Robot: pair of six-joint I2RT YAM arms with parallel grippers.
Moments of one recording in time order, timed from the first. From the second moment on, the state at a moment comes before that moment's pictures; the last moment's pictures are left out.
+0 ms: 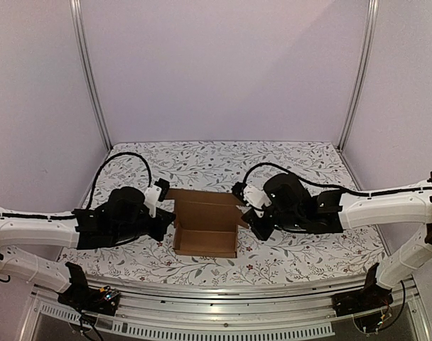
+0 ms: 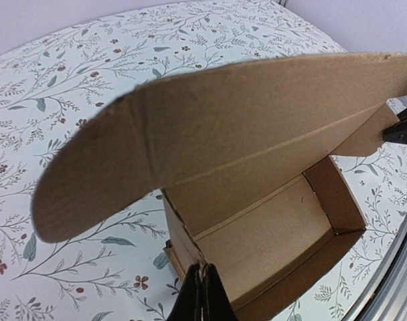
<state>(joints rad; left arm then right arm) -0.93 1.12 0.51 0.04 -0.21 -0.31 1.05 1.46 0.89 -0.11 0.12 -0.06</state>
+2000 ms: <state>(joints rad) -1.15 1.45 0.75 -0.12 -0.46 -0.51 1.14 1.72 1.00 -0.05 0.61 0.46</state>
